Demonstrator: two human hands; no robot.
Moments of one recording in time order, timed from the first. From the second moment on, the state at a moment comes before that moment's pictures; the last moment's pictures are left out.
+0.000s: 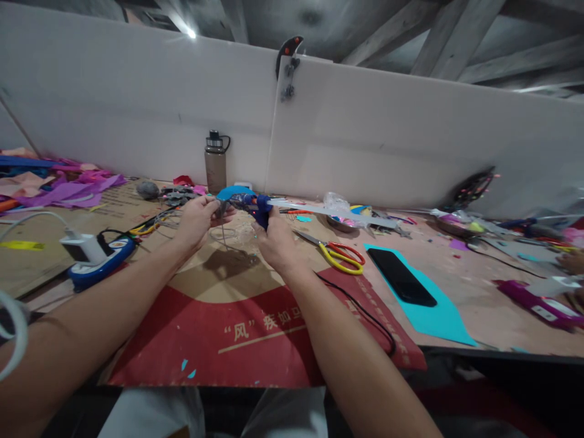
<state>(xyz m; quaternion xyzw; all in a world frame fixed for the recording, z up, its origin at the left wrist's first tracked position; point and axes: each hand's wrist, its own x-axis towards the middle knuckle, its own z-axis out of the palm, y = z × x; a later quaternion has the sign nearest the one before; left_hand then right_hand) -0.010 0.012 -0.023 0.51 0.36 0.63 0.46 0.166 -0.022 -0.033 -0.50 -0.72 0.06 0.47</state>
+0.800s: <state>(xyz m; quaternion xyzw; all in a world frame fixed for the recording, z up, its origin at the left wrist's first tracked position) -0.011 0.014 -0.022 0.47 0.33 0.66 0.48 0.165 -0.024 -0.031 -0.51 -0.72 0.06 0.47</state>
